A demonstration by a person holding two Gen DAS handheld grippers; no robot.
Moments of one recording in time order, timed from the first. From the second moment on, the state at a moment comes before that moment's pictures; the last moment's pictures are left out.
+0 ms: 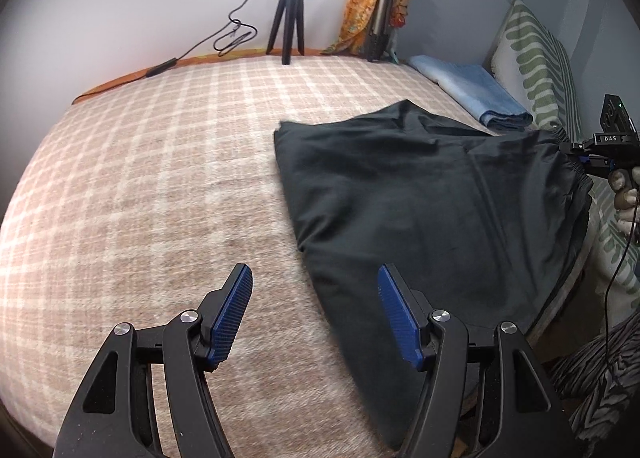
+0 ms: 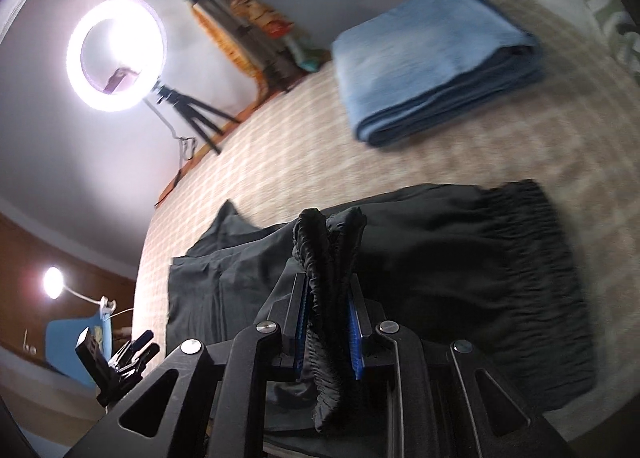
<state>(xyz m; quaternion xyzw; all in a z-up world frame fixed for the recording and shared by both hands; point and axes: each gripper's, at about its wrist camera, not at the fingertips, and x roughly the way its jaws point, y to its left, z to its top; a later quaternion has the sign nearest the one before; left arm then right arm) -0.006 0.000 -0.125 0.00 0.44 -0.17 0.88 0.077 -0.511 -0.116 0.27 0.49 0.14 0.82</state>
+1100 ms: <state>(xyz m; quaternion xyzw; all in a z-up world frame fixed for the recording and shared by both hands) -0.026 -0.018 -0.148 -0.09 0.49 -0.23 0.83 0.083 -0.496 -0.098 -0.01 0.47 -0.05 0.88</state>
